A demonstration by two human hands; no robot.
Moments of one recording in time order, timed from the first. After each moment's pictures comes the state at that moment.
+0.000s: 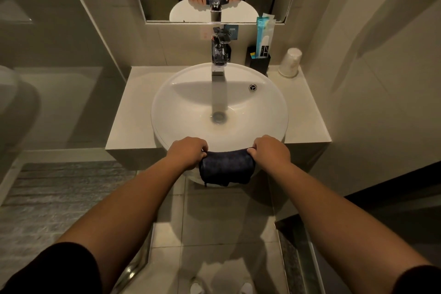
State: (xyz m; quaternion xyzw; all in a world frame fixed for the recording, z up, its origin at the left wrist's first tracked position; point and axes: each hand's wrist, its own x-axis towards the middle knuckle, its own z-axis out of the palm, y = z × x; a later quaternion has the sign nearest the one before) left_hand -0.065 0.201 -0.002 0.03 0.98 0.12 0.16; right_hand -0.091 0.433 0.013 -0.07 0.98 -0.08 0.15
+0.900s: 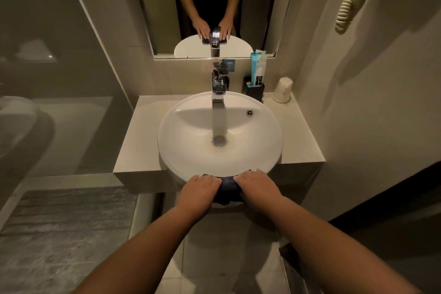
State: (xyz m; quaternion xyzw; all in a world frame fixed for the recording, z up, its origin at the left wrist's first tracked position) left_hand 0.000 0.235 -0.010 0.13 0.99 0.03 0.01; right_hand -0.036 0.418 0.020 -0.29 0.95 0.00 0.08
